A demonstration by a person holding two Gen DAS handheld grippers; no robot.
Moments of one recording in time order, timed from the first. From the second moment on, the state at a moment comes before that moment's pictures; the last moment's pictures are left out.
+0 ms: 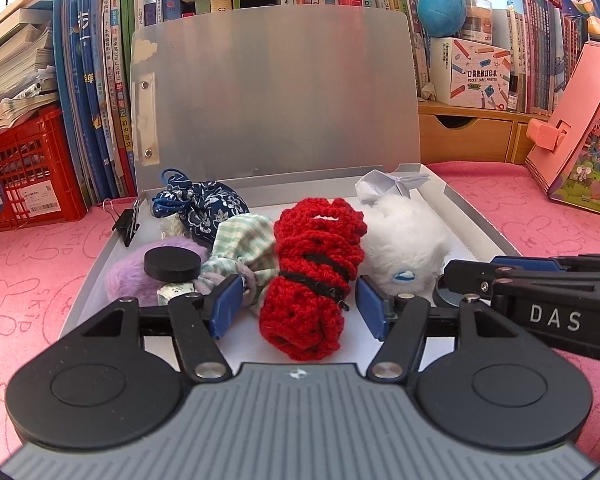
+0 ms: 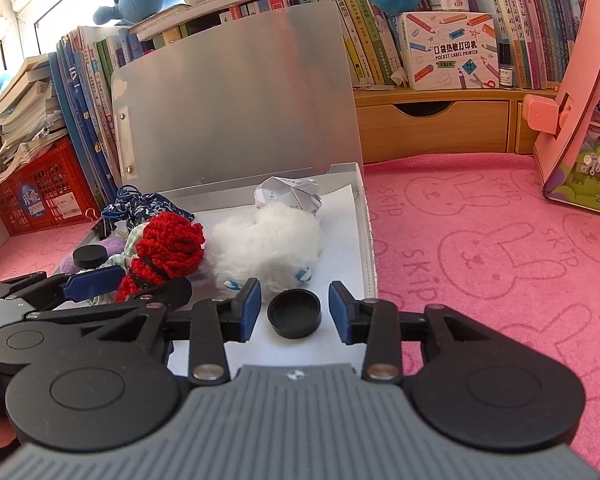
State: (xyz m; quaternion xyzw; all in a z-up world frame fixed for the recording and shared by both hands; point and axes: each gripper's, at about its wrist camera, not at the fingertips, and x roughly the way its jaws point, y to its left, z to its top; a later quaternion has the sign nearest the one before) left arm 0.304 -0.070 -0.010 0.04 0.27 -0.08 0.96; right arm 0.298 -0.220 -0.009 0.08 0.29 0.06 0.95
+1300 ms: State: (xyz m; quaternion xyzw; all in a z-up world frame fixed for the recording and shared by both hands) left arm 0.242 -0.031 0.031 0.01 0.27 -0.04 0.96; right arm 0.239 -0.224 0.014 0.08 0.26 0.06 0.96
